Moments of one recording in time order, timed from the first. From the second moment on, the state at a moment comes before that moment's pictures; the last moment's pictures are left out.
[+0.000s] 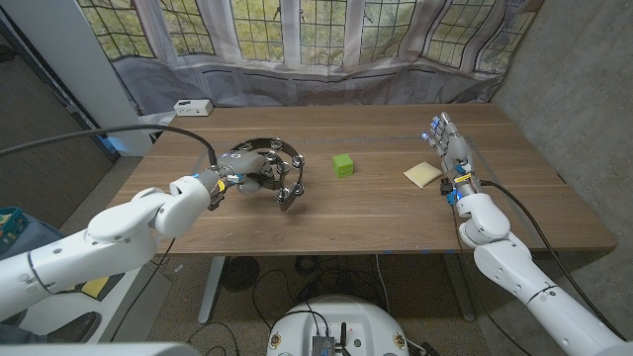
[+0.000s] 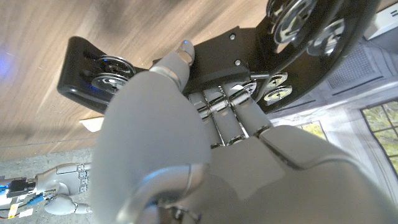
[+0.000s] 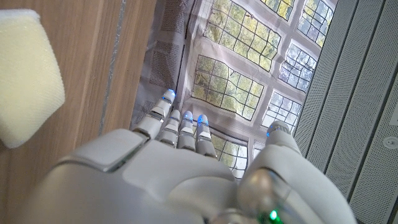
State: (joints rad) left arm 1.24 1.25 0.27 -2.29 0.51 0.37 0.03; left_hand 1.33 0.10 0.44 -0.19 0.19 0.99 0.02 0.27 0.22 0.96 -0.06 0.32 0.30 1.00 -0.10 0.19 0.17 0.91 -0.03 0.34 0.18; right arm -1.13 -0.56 -0.24 -1.65 0.56 0.41 -0.19; right_hand 0.28 0.06 0.21 -0.09 0.18 0.18 0.09 0.19 0.18 0.16 0.13 0.21 0.19 0.09 0.08 0.22 0.21 0.32 0.01 0.20 0.17
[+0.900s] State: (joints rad) left arm 1.10 1.13 0.30 -2.26 0.57 0.28 0.08; left_hand 1.33 0.10 0.44 -0.19 0.18 1.00 0.02 0.26 0.22 0.97 -0.06 0.32 0.32 1.00 -0.10 0.19 0.17 0.90 -0.03 0.34 0.18; right arm -1.15 -0.58 -0.21 -1.68 0.58 0.40 -0.19; right_hand 0.28 0.06 0.21 -0.09 0.18 0.18 0.09 0.19 0.18 0.17 0.13 0.21 0.19 0.10 0.08 0.22 0.21 0.32 0.01 0.20 0.17
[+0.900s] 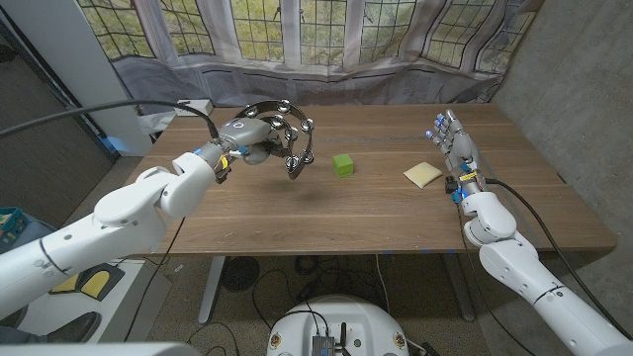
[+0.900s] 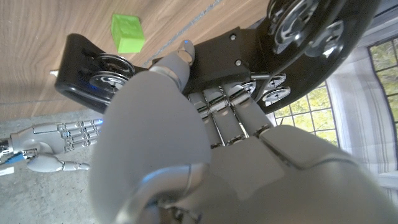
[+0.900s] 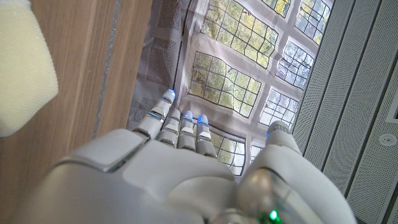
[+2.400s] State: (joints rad) left arm 0.79 0.79 0.51 -1.93 0.53 -0.01 0.17; left_hand 1.33 0.10 0.45 -0.20 0.19 1.01 0.02 0.25 0.22 0.96 -0.06 0.32 0.35 0.99 -0.10 0.18 0.17 0.90 -0.02 0.33 0.18; right arm -1.09 -0.57 -0.23 -1.59 0.60 0.42 -0.13; right_hand 0.28 0.07 0.21 -0.10 0.18 0.19 0.09 0.19 0.18 0.17 0.13 0.21 0.19 0.10 0.08 0.22 0.22 0.32 0.01 0.20 0.17
